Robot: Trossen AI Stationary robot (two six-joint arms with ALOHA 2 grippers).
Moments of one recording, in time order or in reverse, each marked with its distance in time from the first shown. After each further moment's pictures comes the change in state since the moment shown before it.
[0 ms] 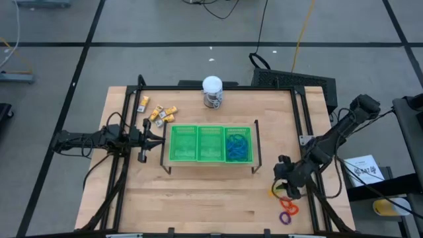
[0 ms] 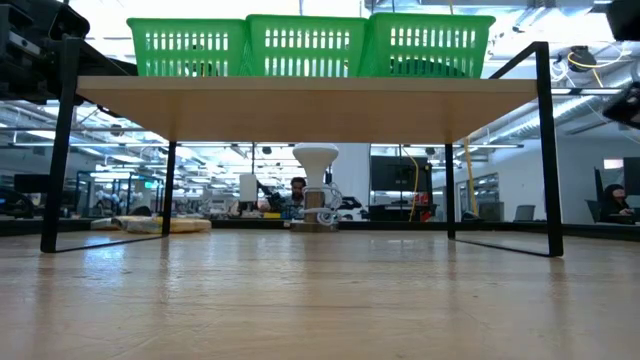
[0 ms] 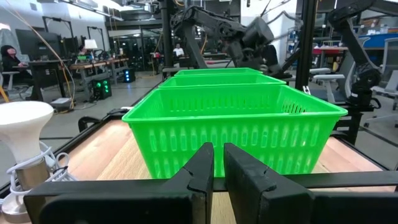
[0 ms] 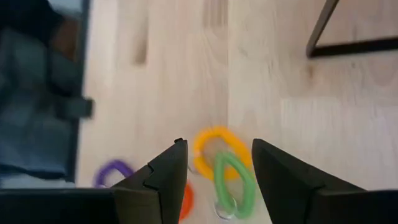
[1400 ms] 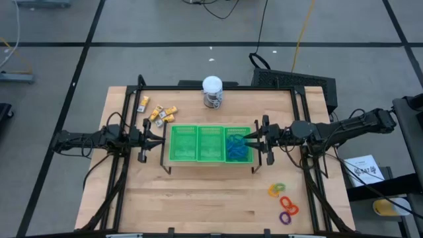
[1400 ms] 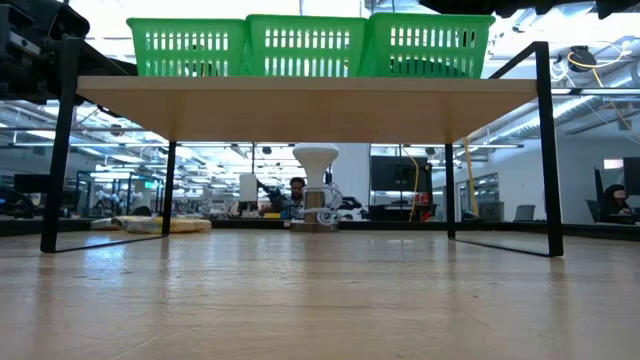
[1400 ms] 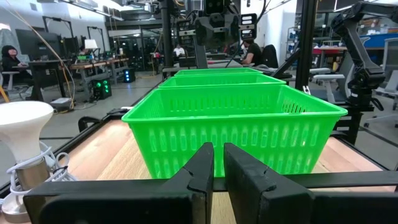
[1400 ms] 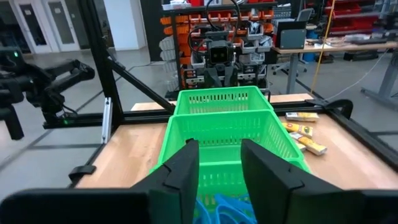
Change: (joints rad) left arm 0.000 0.000 0.000 0.000 0.000 0.000; right arm -0.577 -0.108 0.000 0.801 0.070 -0.694
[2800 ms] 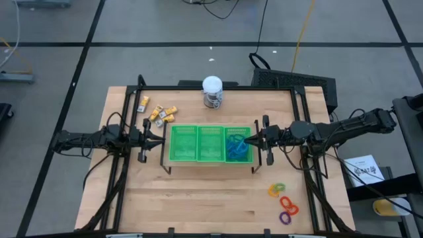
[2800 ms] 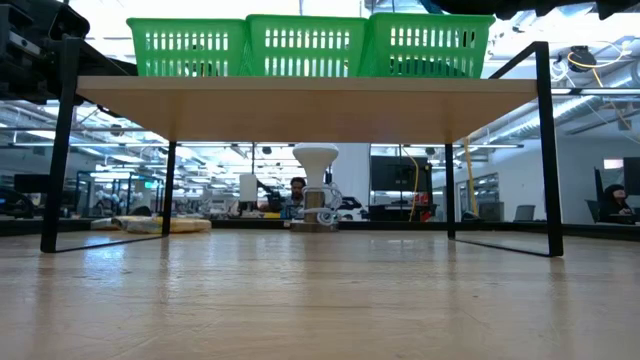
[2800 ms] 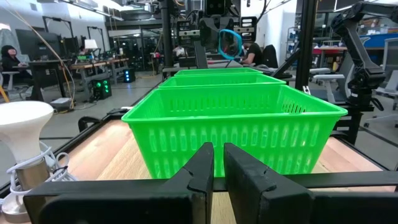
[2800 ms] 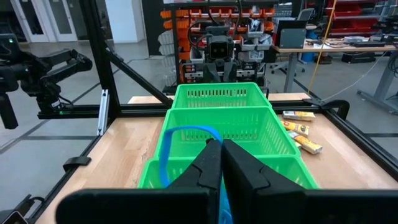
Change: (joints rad) left arm 0.000 0.000 0.000 0.000 0.000 0.000; right arm 0.000 -0.001 0.000 -0.020 0.001 -0.038
